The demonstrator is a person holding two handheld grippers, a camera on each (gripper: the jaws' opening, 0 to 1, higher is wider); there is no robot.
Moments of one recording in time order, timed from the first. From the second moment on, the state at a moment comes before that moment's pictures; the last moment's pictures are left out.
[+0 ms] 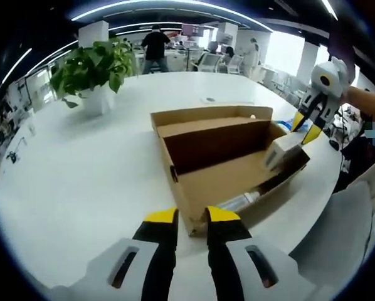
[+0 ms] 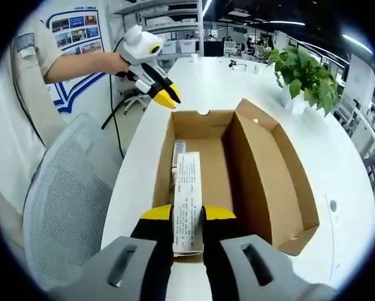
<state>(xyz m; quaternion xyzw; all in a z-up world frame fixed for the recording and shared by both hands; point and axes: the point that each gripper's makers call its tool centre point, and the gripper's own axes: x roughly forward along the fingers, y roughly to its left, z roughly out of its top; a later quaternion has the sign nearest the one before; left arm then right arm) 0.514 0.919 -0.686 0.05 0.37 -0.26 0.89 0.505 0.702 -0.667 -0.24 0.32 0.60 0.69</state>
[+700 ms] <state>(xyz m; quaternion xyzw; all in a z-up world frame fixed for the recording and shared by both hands) 0.510 0.898 -0.667 0.06 0.35 -0.30 0.89 0.518 0.656 -0.613 -0.25 0.28 0.59 0.71</state>
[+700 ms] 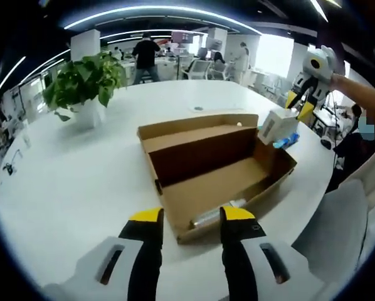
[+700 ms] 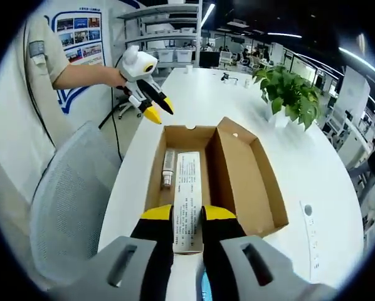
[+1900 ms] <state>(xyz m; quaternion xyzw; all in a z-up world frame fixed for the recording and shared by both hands) 0.505 0.857 -0.656 0.06 0.31 -0.37 0.87 0.551 0.559 -0.606 -0.29 0.30 0.54 0.73</state>
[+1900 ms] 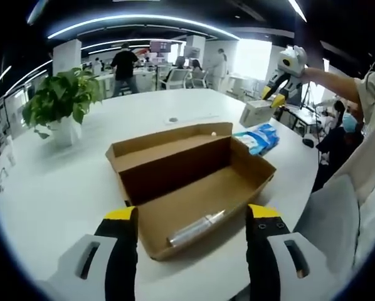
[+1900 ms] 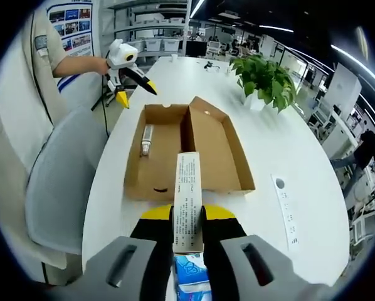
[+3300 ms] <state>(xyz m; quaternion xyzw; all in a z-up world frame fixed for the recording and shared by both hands) 0.509 0.836 -0.667 0.07 0.30 -0.39 0.87 0.598 0.445 -0.658 -0.32 0.37 0.48 0.73</state>
